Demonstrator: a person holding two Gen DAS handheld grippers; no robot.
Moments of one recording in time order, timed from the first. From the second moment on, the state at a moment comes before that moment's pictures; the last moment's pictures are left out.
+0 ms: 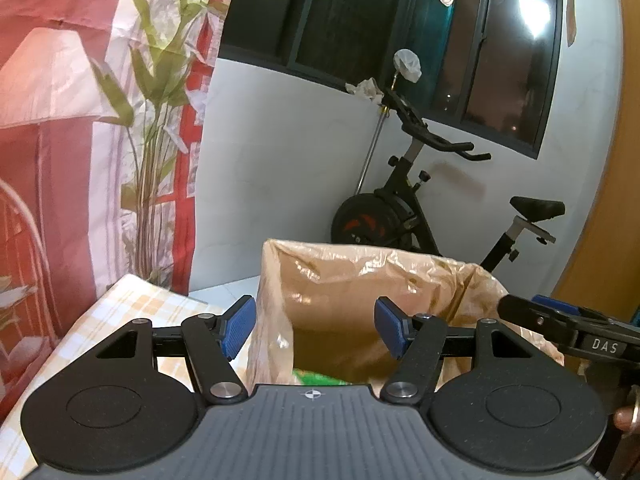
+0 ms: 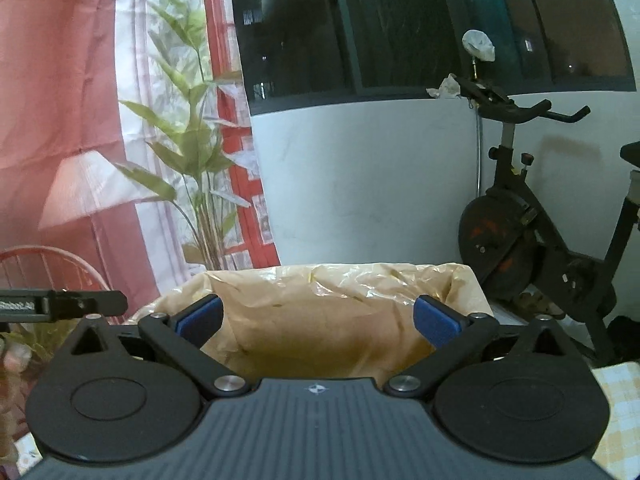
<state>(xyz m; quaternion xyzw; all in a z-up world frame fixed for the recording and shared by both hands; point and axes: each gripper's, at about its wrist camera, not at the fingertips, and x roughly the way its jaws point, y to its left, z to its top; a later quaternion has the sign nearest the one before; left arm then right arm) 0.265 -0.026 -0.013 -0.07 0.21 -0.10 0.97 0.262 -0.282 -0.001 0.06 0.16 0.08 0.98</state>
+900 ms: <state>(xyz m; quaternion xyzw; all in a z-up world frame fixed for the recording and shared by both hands) 0.198 -0.016 -0.091 -0.07 0.32 -0.11 0.94 0.162 -0.250 -0.084 0.10 0.29 0.09 0.95</state>
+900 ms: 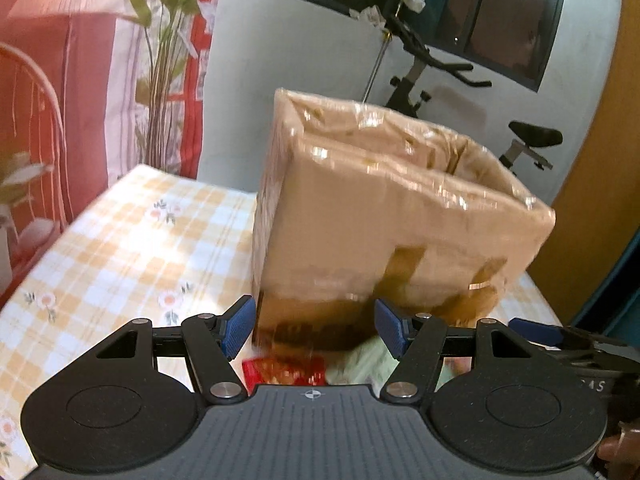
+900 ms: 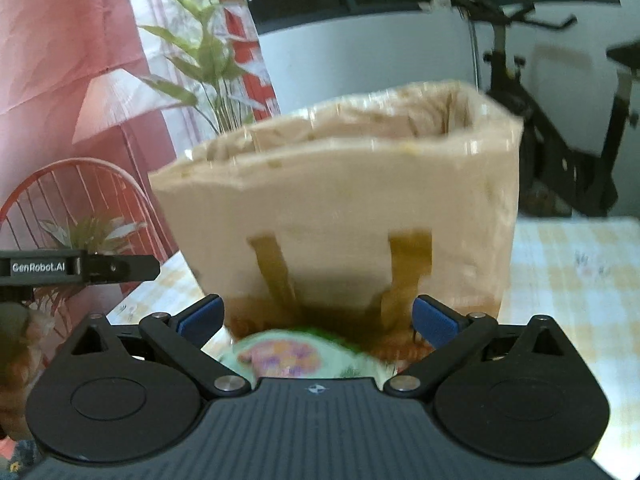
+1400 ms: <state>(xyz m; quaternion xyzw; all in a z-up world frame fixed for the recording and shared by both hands) 0.194 -0.011 -0.113 -0.09 0.34 -0.10 0.93 0.171 -0.250 -0.112 0.18 0.36 0.10 0.91</state>
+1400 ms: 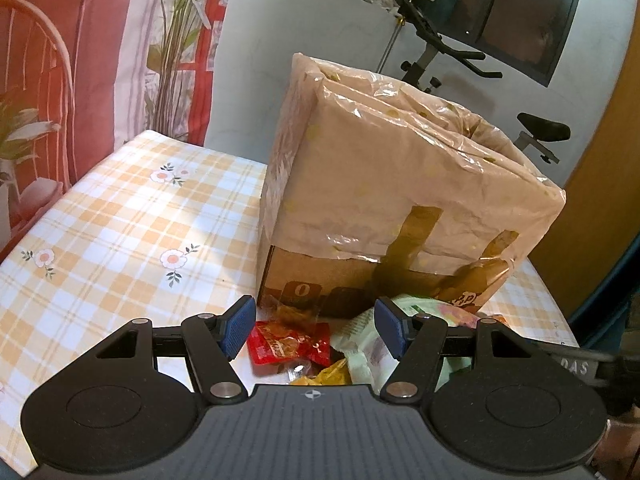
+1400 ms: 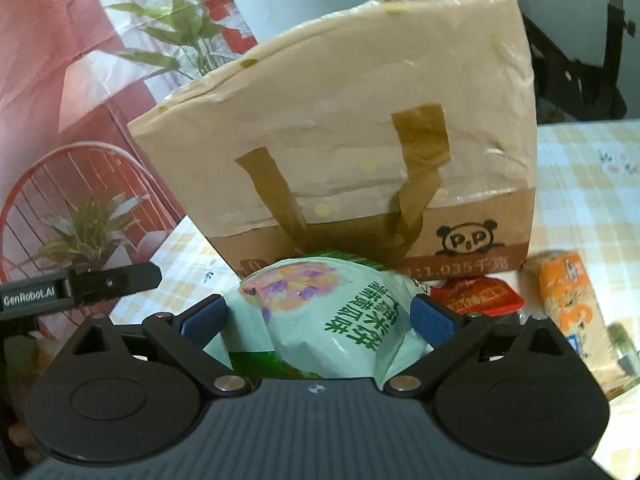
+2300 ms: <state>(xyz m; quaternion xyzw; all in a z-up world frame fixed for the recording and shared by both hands) 0.178 -0.011 -0.123 -0.10 0.37 -0.11 0.92 0.157 -0.261 -0.118 0.23 0.35 0.09 0.90</state>
